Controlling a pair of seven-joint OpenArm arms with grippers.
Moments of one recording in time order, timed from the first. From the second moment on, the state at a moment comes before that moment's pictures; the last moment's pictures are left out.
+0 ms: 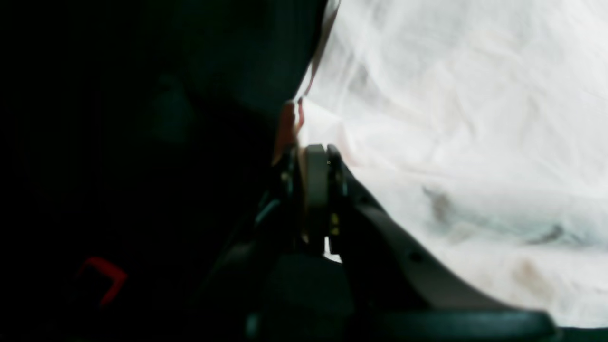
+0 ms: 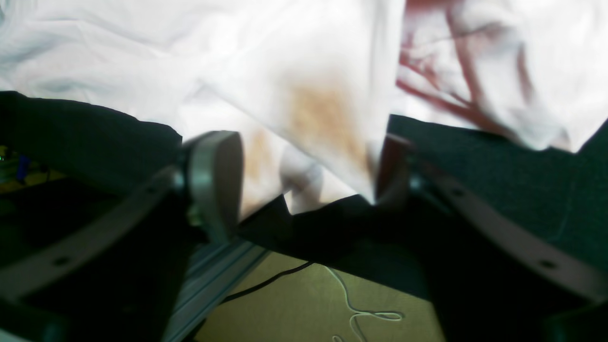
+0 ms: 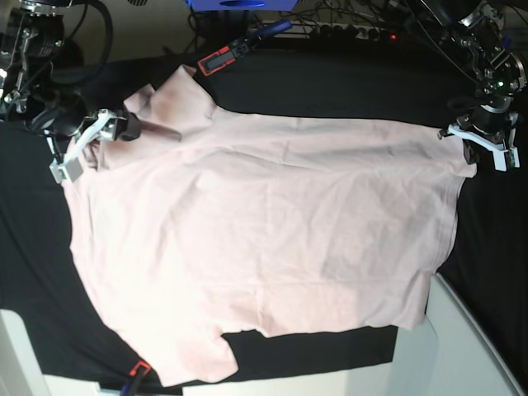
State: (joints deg) left arm 9.7 -7.9 -47.8 76.6 0.7 -32.7 16.9; right arm -15.0 6.3 22.7 93.0 35.4 26.9 -68.7
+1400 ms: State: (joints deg) left arm 4.0 -7.7 -48.1 80.8 0.7 -31.9 20.8; right arm 3.3 10.3 23.2 86.2 31.9 26.8 -78.0
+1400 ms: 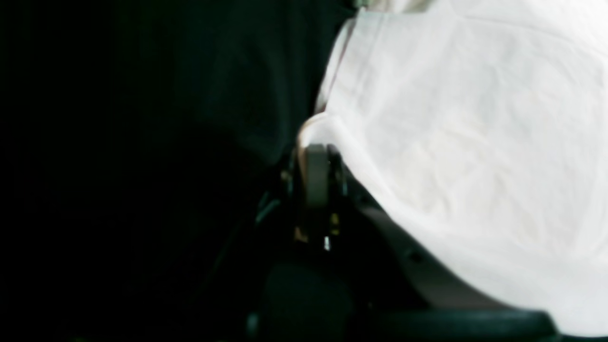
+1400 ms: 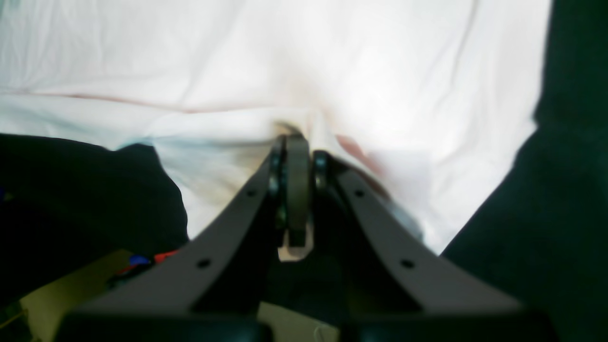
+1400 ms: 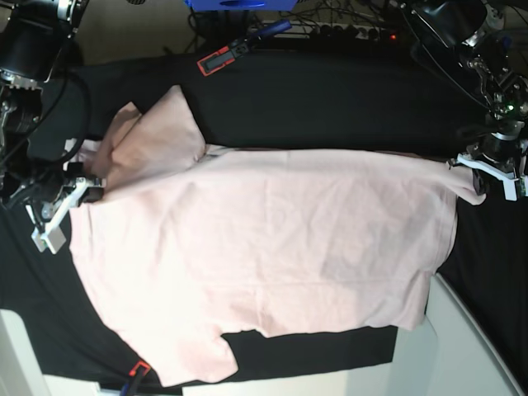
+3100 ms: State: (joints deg) left arm -10.4 -7.7 -47.7 60.3 7.5 -26.0 14.7; right arm 15.8 15.0 22.8 69.3 31.9 26.8 -68.6
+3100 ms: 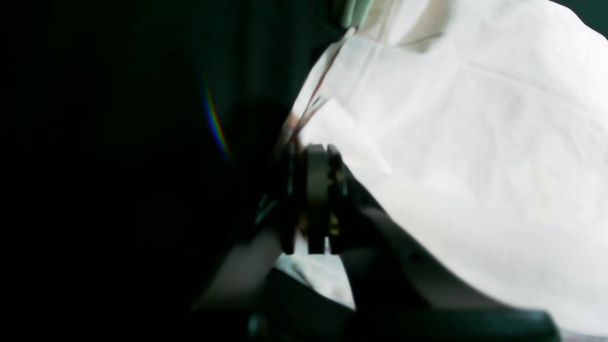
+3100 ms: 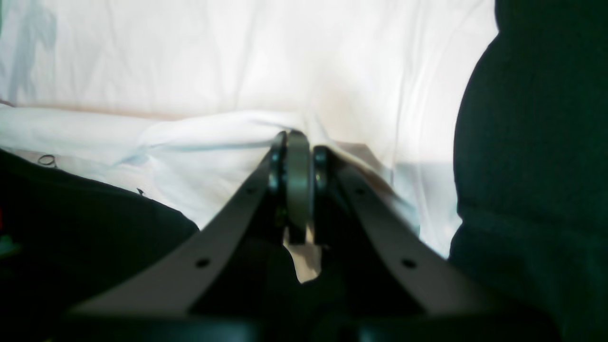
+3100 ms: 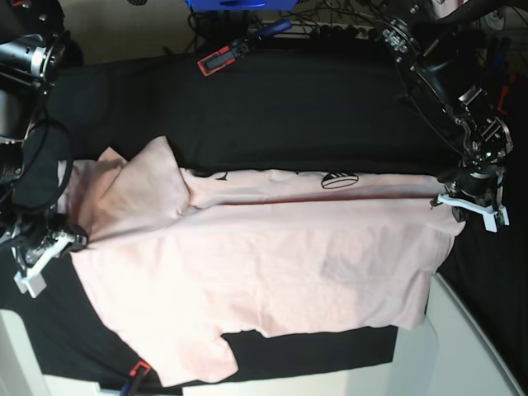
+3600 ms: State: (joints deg) left arm -16.2 -7.7 -47.6 61.2 7.4 -25.8 14.1; right arm 14.6 15.8 23.0 72.4 32.2 26.8 -66.9
